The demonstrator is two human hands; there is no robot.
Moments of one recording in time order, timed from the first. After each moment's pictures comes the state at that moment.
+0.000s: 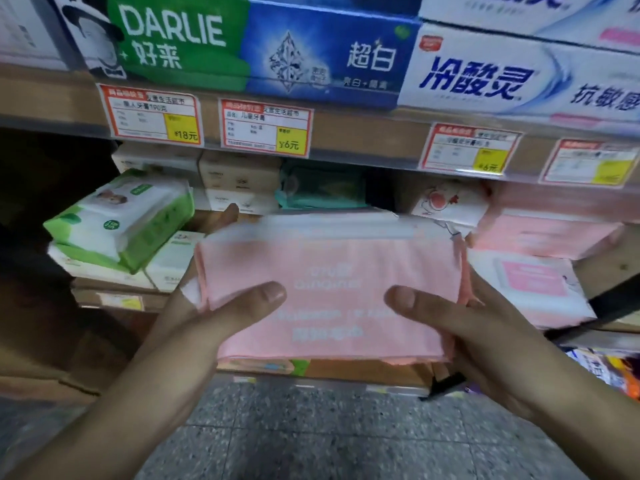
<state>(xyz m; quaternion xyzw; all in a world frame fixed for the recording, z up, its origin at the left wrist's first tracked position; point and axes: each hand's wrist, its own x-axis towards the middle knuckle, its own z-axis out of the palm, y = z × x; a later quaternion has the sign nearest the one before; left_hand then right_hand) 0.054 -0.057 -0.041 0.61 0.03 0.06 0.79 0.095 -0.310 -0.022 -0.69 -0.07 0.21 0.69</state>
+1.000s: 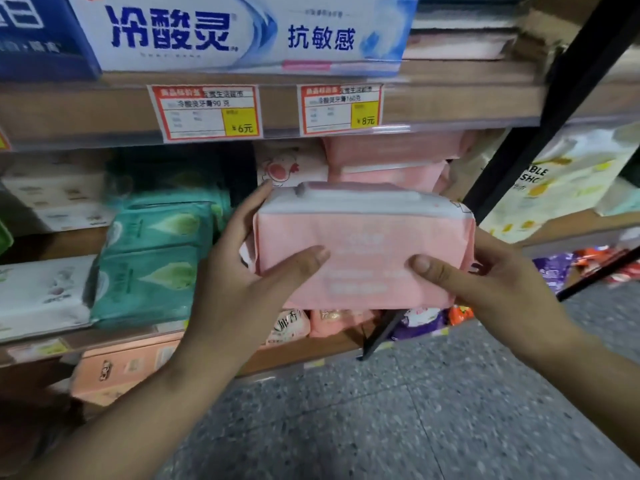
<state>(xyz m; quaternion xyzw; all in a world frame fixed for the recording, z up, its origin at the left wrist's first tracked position) 0.102 -0.248 -0.049 0.74 -0.08 0.06 0.67 0.062 -0.497 -0.027 -0.79 0.03 -0.05 0.60</state>
